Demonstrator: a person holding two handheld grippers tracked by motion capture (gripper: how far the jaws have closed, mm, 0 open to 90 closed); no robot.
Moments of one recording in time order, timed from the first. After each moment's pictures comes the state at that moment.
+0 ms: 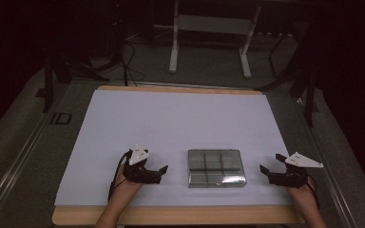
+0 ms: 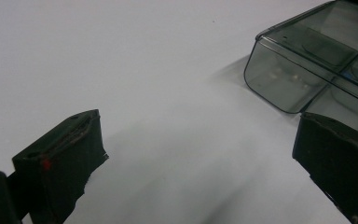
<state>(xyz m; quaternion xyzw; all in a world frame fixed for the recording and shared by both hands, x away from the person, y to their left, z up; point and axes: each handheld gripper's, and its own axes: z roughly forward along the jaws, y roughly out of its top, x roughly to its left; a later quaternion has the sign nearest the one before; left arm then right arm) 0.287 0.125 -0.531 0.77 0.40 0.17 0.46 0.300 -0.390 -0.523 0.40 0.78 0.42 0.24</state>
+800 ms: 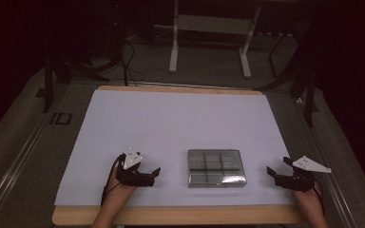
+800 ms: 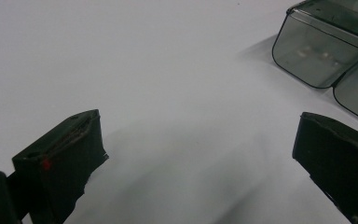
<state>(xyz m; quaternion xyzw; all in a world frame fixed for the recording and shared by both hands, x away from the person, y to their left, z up) 0.277 0.141 -0.538 0.77 0.42 0.20 0.44 0.292 -0.411 -0.530 0.43 0.76 0.41 0.26</state>
